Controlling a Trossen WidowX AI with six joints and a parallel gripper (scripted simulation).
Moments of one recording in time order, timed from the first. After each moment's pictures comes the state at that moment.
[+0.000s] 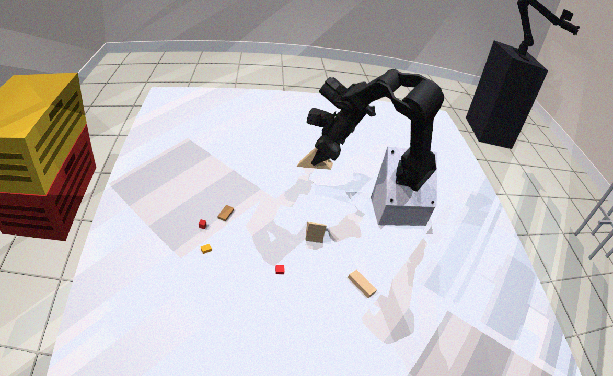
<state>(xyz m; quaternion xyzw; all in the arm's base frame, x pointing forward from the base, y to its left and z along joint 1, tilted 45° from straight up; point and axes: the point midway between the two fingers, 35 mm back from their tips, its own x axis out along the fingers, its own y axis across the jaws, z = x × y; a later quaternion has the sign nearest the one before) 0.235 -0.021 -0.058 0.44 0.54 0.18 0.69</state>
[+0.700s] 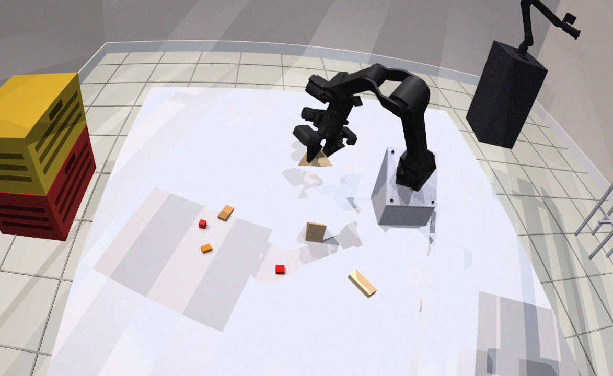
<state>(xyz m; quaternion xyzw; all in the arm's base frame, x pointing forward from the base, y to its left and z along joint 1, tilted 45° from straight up) 0.241 -0.022 -0.059 0.60 0.65 -0.01 0.46</state>
